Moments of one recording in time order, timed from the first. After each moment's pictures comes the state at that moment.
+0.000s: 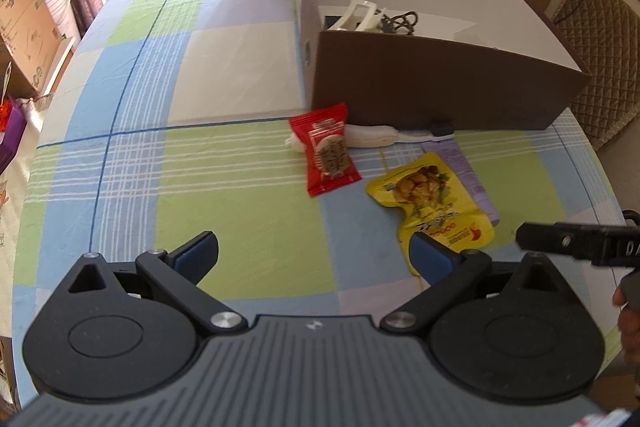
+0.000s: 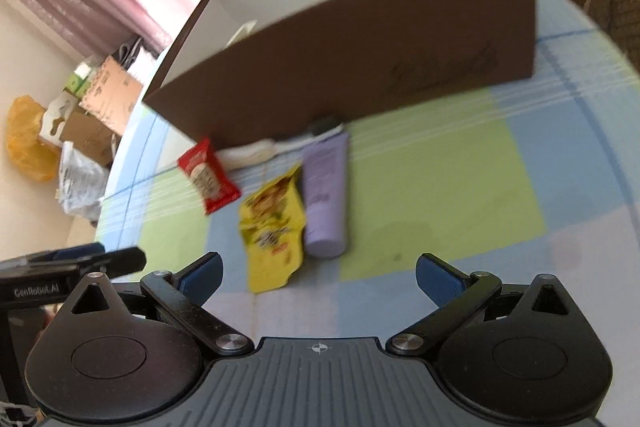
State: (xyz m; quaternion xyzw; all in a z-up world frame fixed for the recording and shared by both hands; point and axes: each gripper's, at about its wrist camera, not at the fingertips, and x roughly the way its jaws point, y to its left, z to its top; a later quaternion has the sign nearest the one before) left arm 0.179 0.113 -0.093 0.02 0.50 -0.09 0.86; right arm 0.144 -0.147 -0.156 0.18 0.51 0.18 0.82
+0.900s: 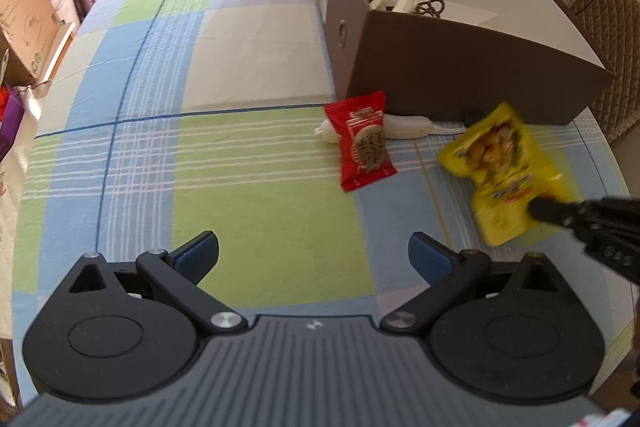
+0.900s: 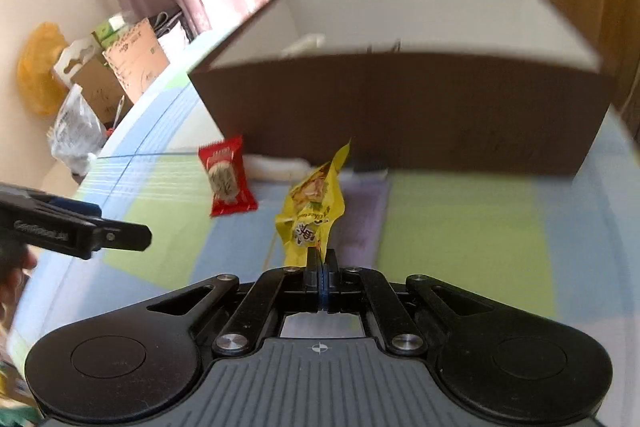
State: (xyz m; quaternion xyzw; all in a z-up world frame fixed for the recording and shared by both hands) left arm 0.199 0.133 -0.113 0.02 0.52 -0.09 0.85; right arm 0.136 -0.110 -0.140 0.03 0.43 0.21 0.88
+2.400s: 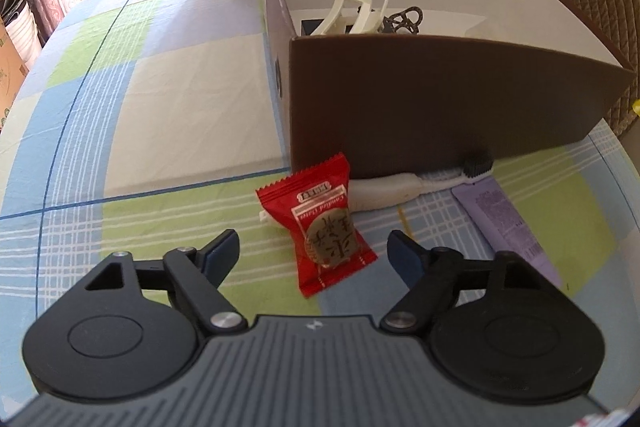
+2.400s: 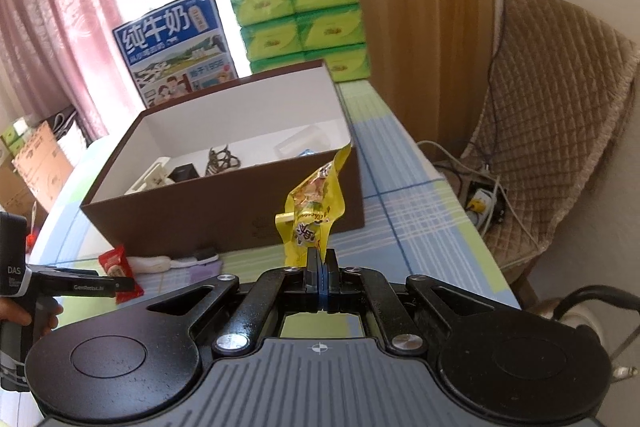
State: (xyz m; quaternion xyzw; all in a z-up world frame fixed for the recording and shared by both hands) left arm 0.259 0.085 -0.151 0.05 0.48 -0.13 0.87; right arm 0.105 -0.228 -0.066 0.09 0.37 0.03 0.93
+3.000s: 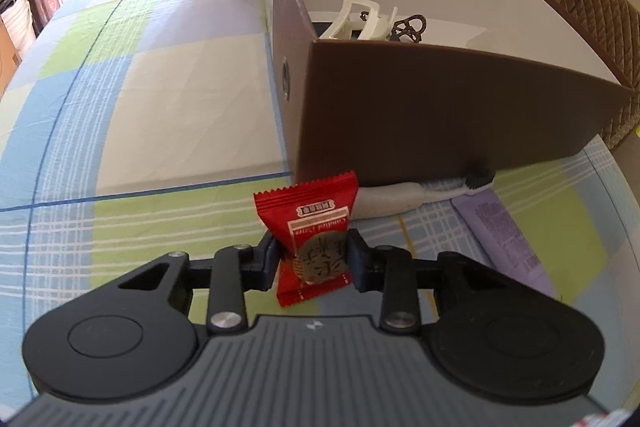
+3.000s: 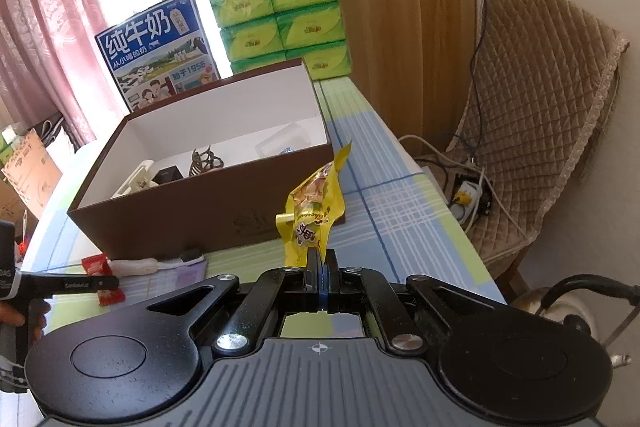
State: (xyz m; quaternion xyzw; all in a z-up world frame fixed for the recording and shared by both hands) left arm 0.262 0.097 -0.152 0.03 0.48 -0.14 0.87; right arm 0.102 -0.240 -0.065 0.09 0.37 0.02 0.92
